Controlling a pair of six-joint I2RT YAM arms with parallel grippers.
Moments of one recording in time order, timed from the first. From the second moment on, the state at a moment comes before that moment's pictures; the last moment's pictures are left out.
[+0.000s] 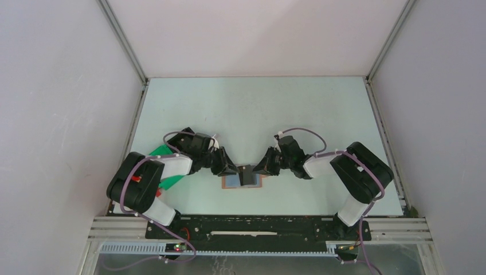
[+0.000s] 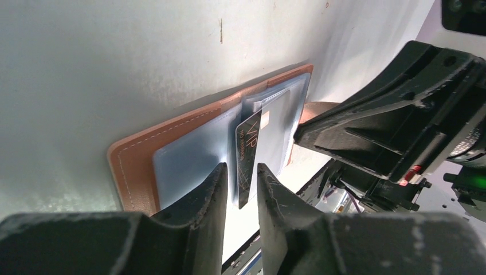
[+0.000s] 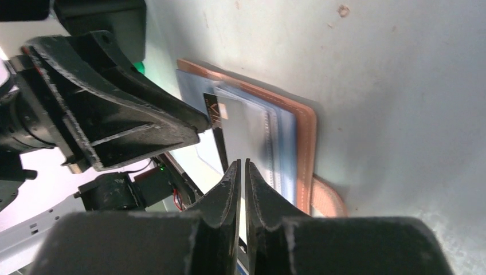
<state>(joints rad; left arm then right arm) -0.40 1.53 0.54 0.08 0.58 -0.84 0.66 1.69 0.60 0.42 -0.44 1.09</state>
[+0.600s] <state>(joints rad) -0.40 1.55 0.50 0.17 0.60 -0.85 0.68 1.76 0.62 0.46 -0.49 1.09</state>
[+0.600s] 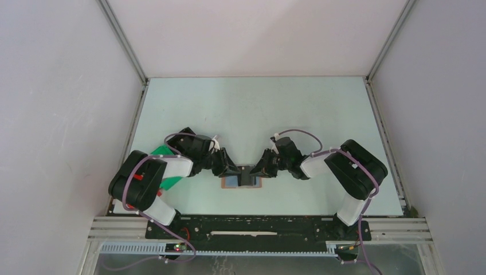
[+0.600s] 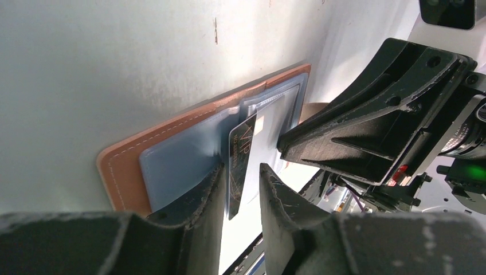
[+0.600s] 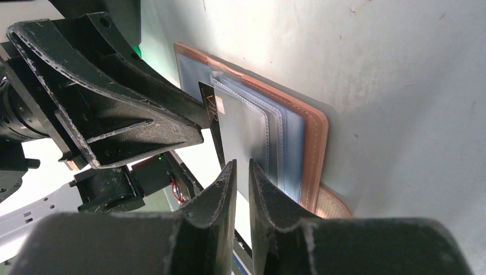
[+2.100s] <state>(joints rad) -0.40 1.45 0.57 -0.12 0.48 -0.71 0.69 1.79 0.62 0.50 -0.51 1.10</state>
